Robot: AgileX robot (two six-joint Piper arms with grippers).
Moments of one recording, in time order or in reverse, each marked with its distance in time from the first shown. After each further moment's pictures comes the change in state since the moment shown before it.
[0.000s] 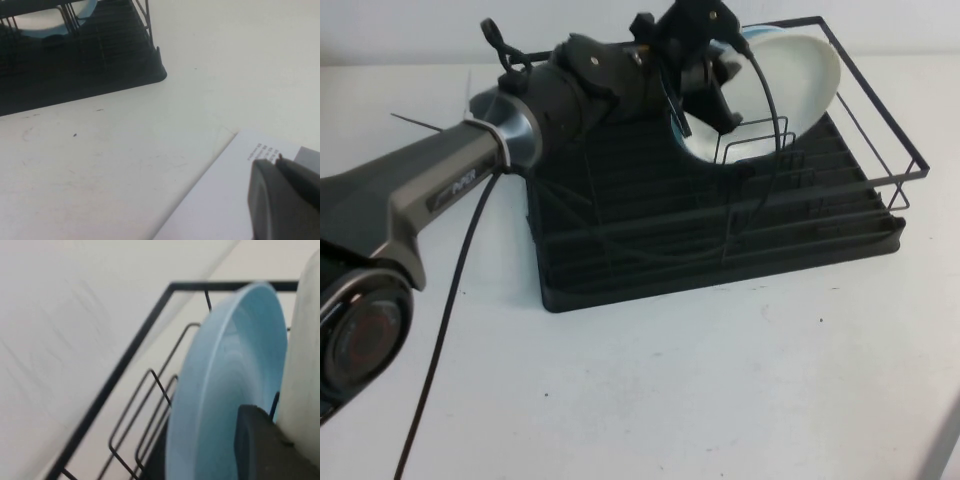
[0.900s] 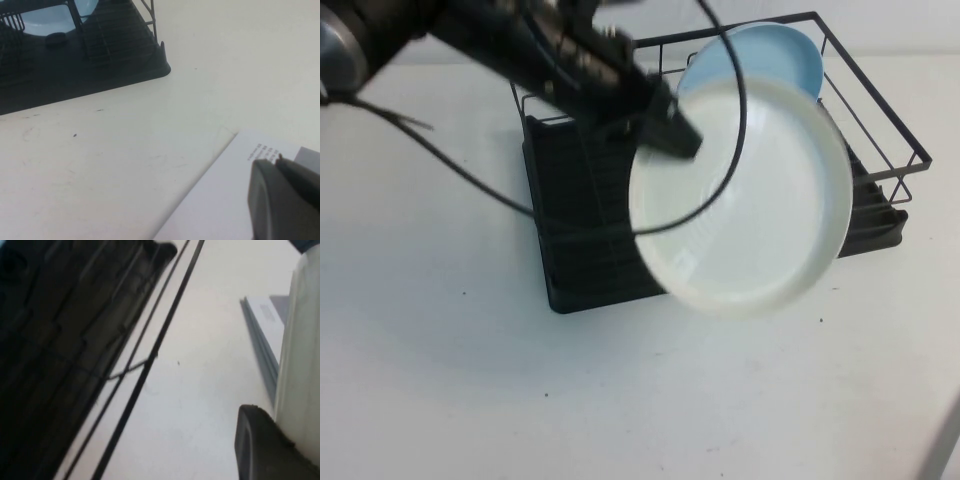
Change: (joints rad) right arm 0.000 0.000 0.000 0.000 0.000 0.000; left arm 0.142 -0.298 0.048 0.253 0.967 -0.895
